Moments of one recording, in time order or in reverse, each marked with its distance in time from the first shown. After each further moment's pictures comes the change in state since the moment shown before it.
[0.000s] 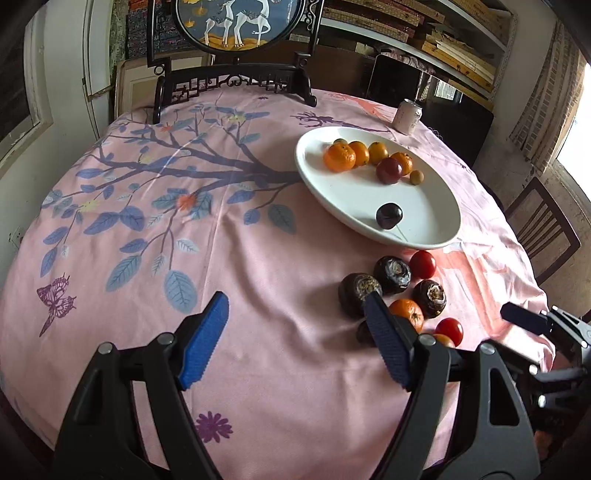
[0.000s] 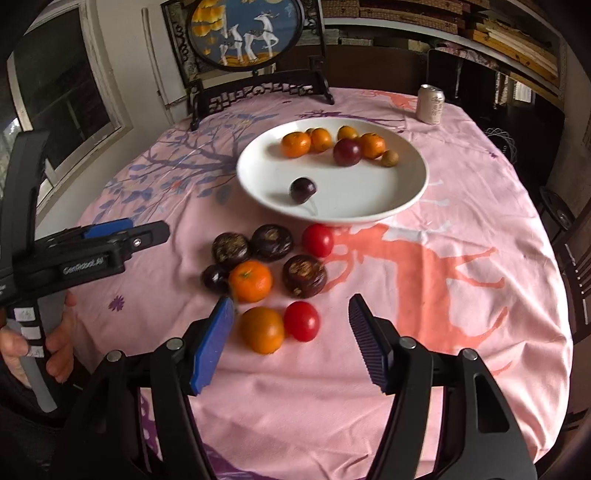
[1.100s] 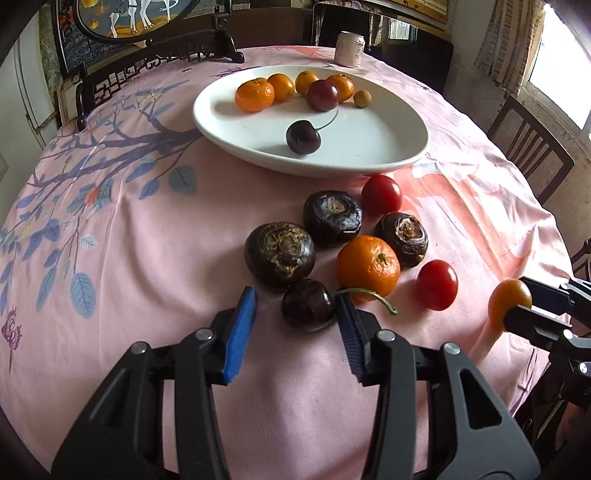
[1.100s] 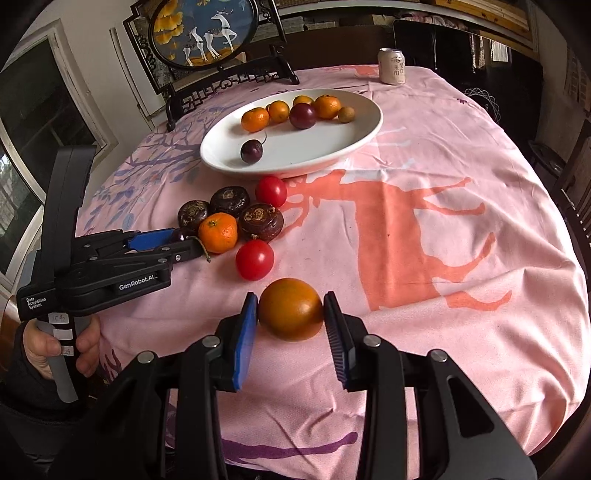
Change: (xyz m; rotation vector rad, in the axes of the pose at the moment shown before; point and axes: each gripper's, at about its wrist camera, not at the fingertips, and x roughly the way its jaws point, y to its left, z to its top) left arm 0.061 -0.067 -0.021 0.234 0.124 -0.036; right arm -0.005 -0.046 -0.041 0.150 0.004 -0.018
